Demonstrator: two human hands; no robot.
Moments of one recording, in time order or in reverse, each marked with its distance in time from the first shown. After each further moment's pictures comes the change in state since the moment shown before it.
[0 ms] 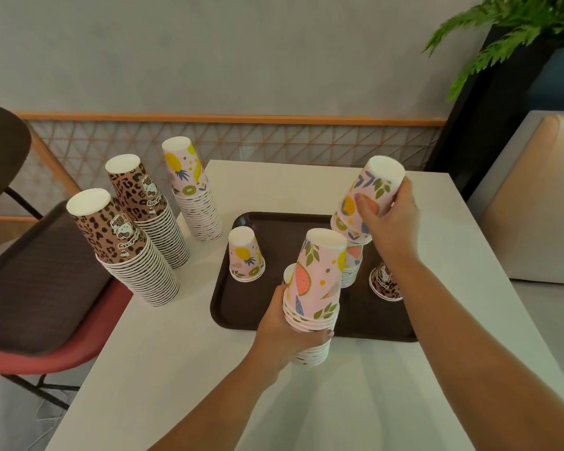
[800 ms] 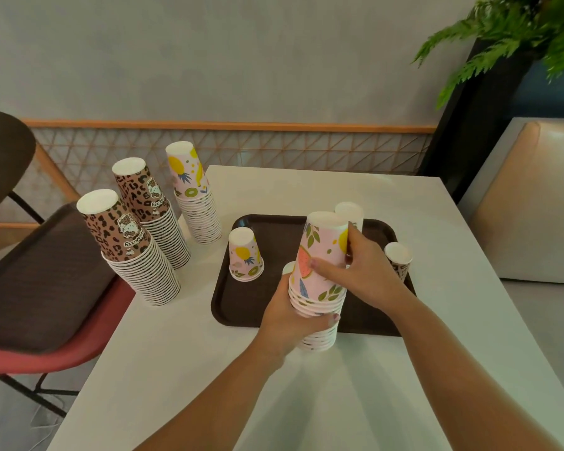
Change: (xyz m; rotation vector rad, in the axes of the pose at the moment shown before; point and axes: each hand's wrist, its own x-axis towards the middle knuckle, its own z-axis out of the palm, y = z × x) left_hand -0.001 0.014 0.005 -0.073 -0.003 0.004; right_hand -0.074 -0.045 -0.020 0.071 -0.625 0.024
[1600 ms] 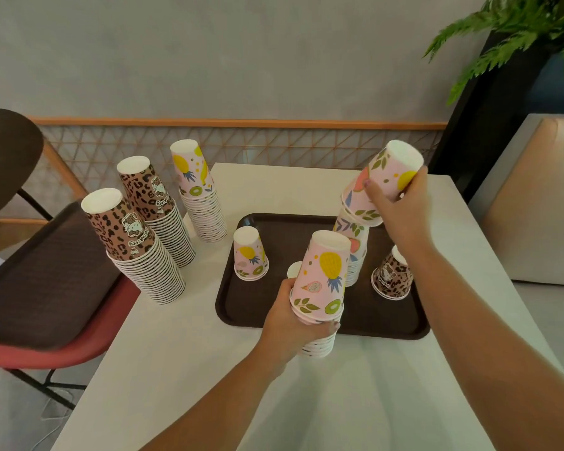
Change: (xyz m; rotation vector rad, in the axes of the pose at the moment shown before) left_hand 0.000 -0.007 -0.003 0.110 0.021 -0.009; right_hand 0.066 0.013 -0.045 0.037 0.623 -0.004
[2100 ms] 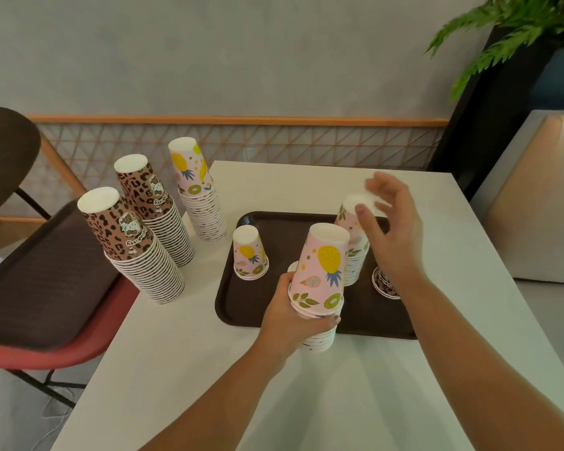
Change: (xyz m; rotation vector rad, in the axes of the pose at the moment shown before) left_hand 0.007 0.001 -0.001 0.009 0.028 0.030; right_hand -0.041 0.003 0.003 0.047 -0.131 -0.254
